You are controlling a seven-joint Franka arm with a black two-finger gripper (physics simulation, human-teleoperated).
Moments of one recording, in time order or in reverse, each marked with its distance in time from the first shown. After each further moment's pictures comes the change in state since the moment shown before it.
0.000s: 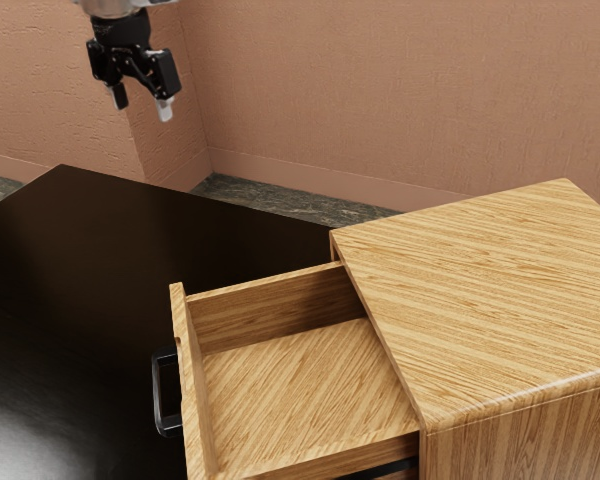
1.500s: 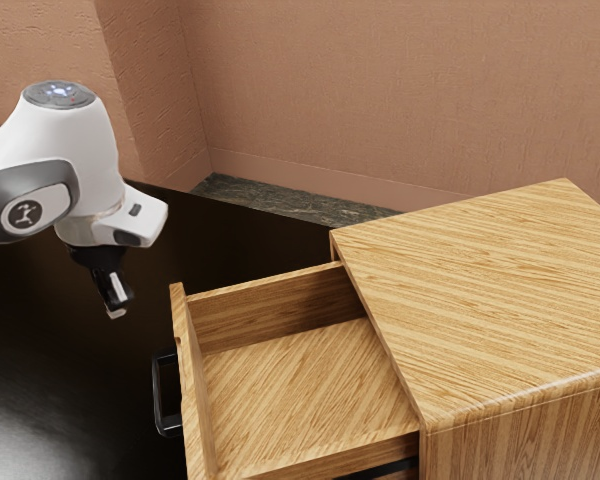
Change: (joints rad) arm -0.360 -0.791 0.150 -1.296 0.098 0.485 0.137
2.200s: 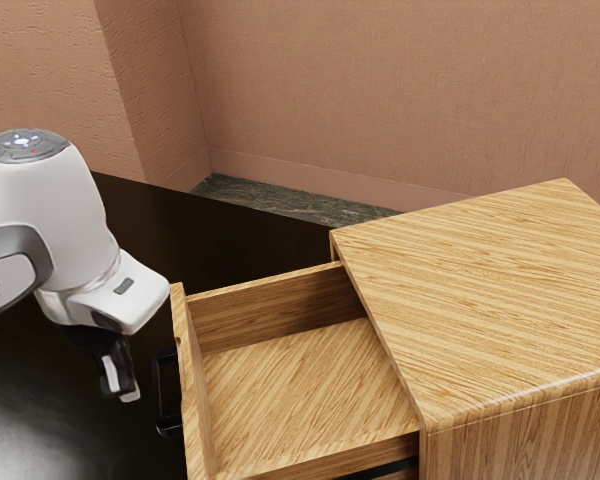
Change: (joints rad) arm -0.030 -0.229 -0.242 -0.110 -0.330 -0.085 0.145
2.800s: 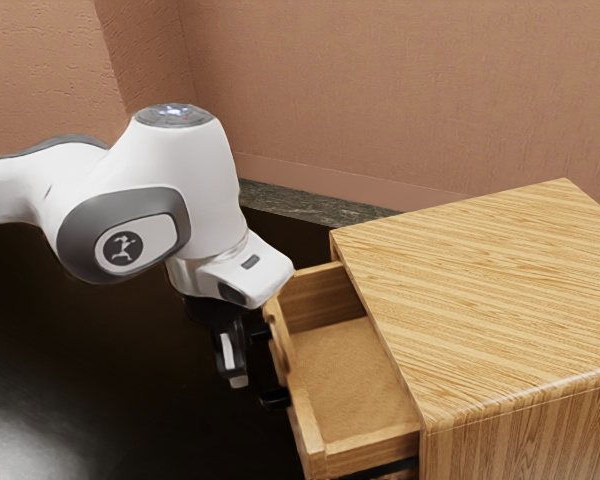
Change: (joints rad) arm 0.004 0.427 -0.096 0.294 -0.036 0.108 0.038
